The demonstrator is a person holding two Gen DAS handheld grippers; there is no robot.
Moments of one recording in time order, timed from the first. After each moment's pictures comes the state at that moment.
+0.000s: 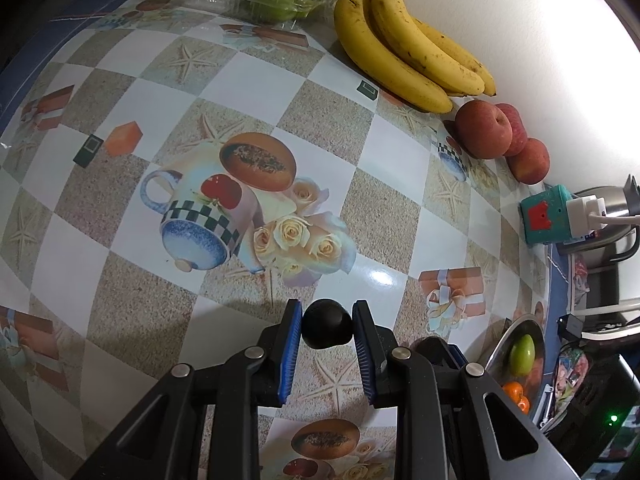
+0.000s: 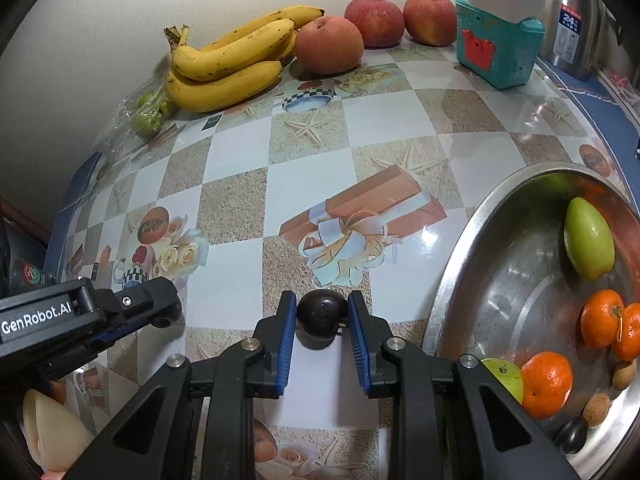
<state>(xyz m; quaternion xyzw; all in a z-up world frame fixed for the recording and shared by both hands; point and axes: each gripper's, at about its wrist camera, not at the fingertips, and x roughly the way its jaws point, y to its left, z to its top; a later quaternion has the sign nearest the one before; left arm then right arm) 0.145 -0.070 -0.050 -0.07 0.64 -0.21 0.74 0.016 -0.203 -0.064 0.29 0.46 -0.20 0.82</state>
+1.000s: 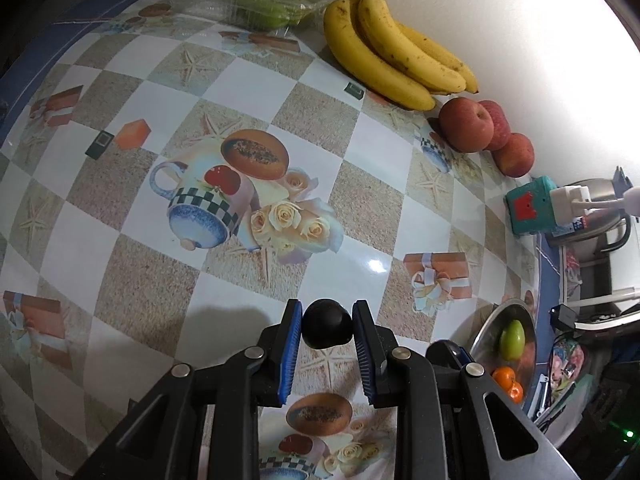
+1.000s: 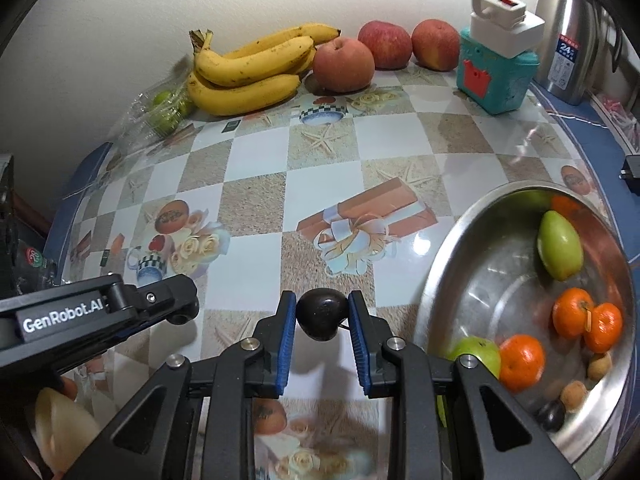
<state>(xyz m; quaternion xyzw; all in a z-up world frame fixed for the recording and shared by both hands) 0.125 -0.061 -0.034 -0.07 0.63 -0.23 0.74 0.004 -0.181 -0.035 0.25 0.46 -0.21 0.83</state>
